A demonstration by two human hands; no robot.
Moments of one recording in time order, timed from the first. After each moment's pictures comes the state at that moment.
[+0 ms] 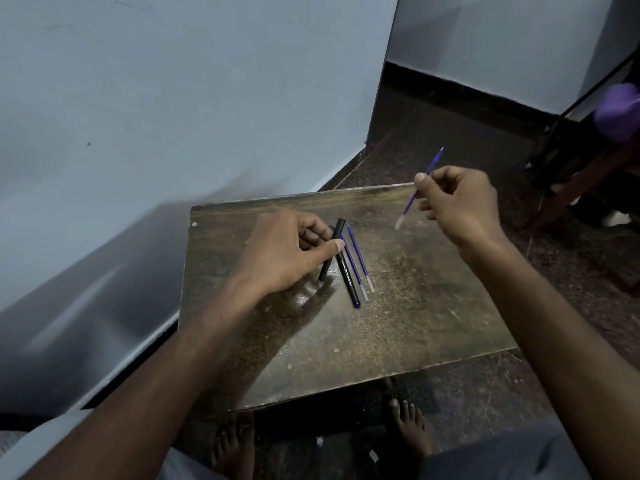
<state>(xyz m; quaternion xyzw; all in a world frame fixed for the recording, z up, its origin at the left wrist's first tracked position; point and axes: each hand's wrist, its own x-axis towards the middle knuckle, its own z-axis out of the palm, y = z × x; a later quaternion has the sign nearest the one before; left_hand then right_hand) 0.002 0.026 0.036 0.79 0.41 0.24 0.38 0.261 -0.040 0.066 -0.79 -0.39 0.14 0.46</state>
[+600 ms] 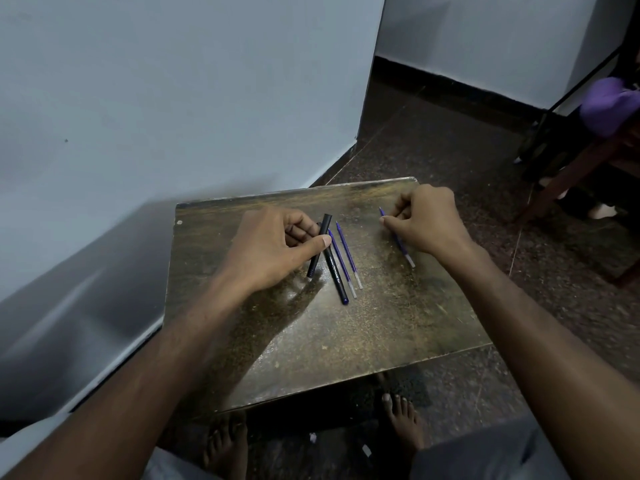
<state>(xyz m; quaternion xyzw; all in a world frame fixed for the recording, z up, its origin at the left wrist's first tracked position) 0.003 0.028 0.033 0.79 0.42 0.24 0.37 0.263 -0.034 0.043 -0.82 -0.53 0.11 0.21</state>
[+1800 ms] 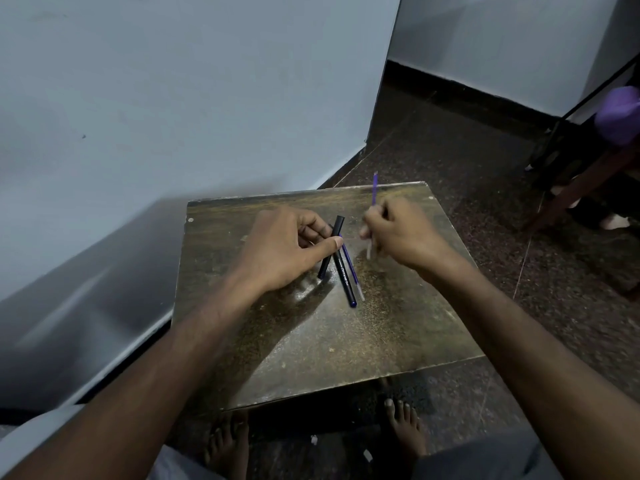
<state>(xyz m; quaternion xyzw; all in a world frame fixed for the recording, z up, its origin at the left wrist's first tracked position) 0.006 0.027 0.034 0.81 0.41 0.24 0.35 0.205 -0.033 0.054 -0.76 -0.52 0.25 0.30</state>
